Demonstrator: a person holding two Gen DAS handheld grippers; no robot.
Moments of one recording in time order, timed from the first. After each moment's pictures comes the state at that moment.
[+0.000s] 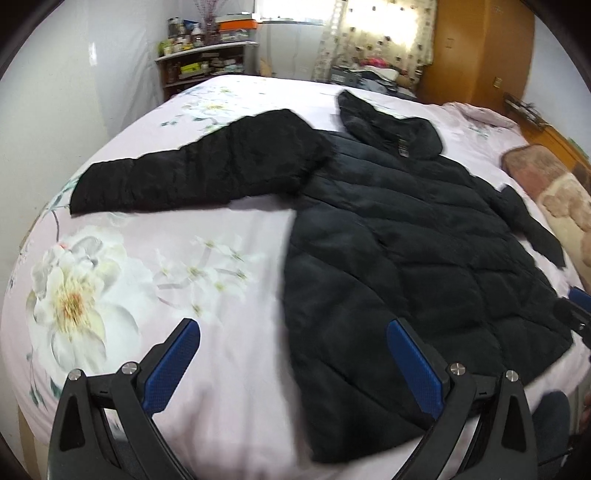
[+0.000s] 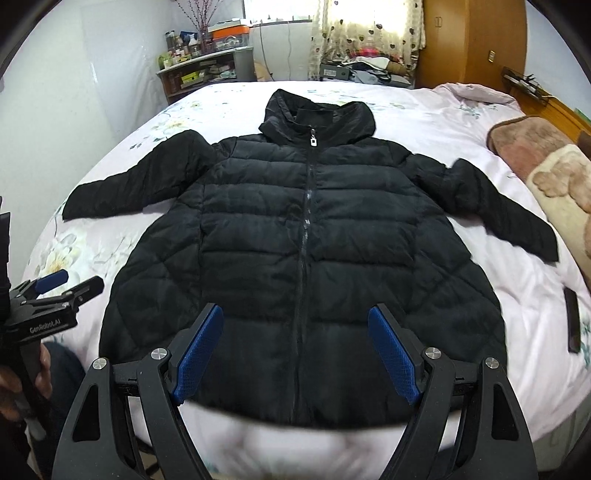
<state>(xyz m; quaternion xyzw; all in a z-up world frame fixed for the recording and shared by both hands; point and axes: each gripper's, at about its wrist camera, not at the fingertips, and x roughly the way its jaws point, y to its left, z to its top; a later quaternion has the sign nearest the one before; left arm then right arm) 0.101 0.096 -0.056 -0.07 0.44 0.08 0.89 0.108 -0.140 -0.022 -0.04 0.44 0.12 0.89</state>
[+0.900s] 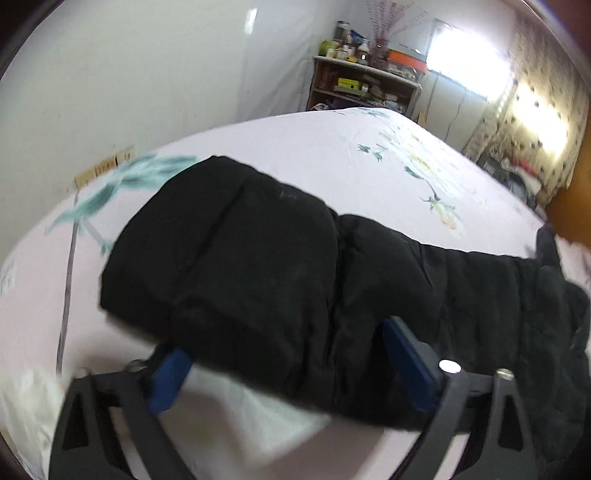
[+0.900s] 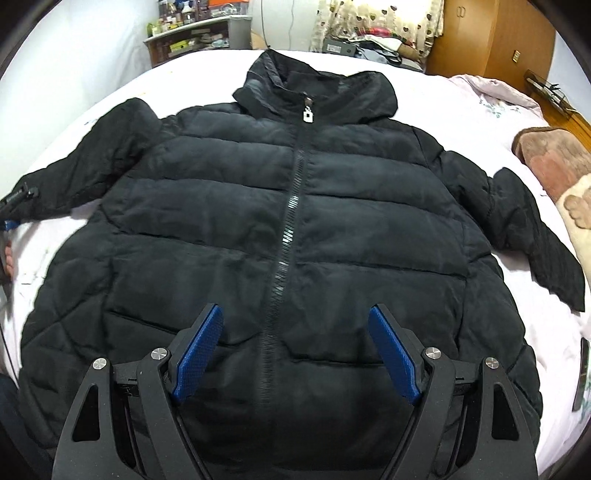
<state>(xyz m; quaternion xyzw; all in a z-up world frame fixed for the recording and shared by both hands) 0.229 0.348 -0.128 -0.20 0.36 0.30 0.86 0.241 -0.121 -0.099 -0.09 0.48 0.10 0.87</state>
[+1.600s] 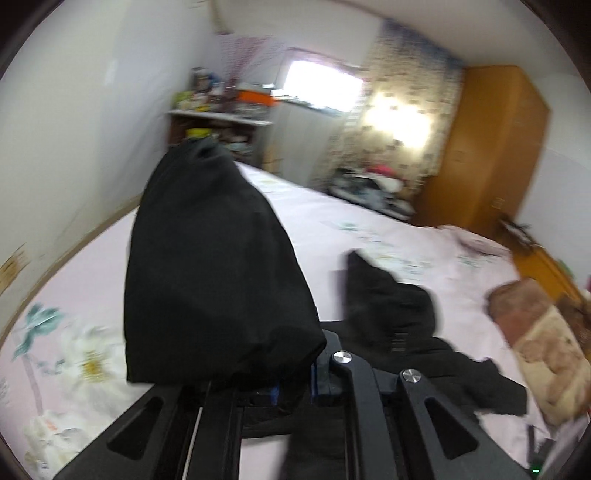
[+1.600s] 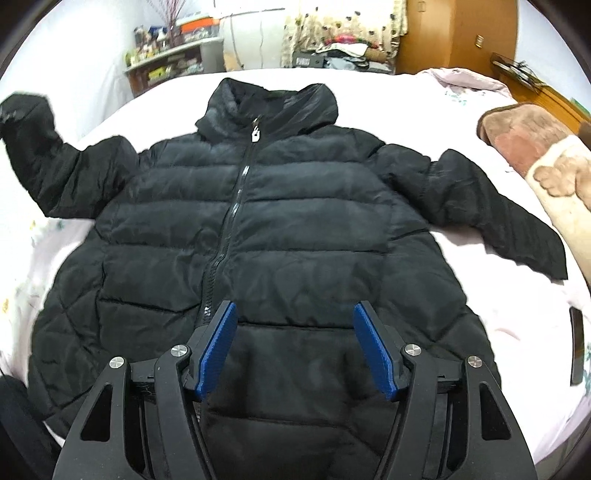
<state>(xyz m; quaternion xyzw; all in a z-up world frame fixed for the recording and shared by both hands) 0.267 0.179 0.087 -0.17 0.29 0.04 0.94 0.212 -0.199 -0.063 -0.03 0.45 0.08 0.89</state>
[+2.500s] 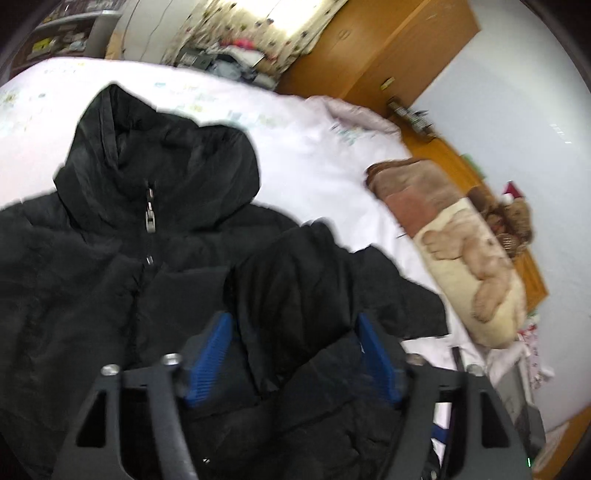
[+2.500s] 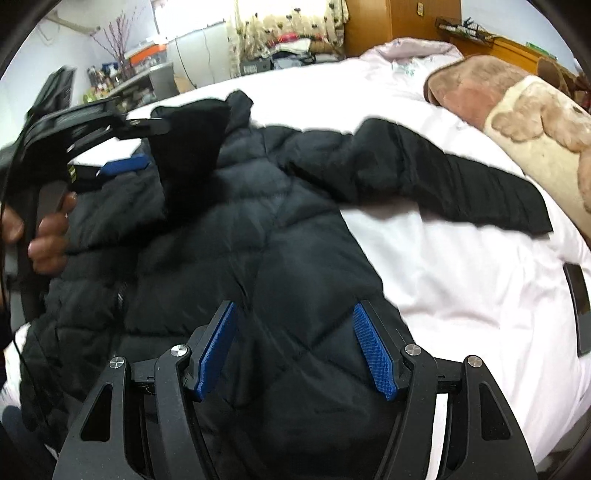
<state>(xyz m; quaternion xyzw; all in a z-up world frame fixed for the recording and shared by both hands) 0.360 -0.071 -0.033 -0.19 0.42 -0.25 0.85 0.228 -0.298 -0.075 0.04 0.44 0.03 0.90</state>
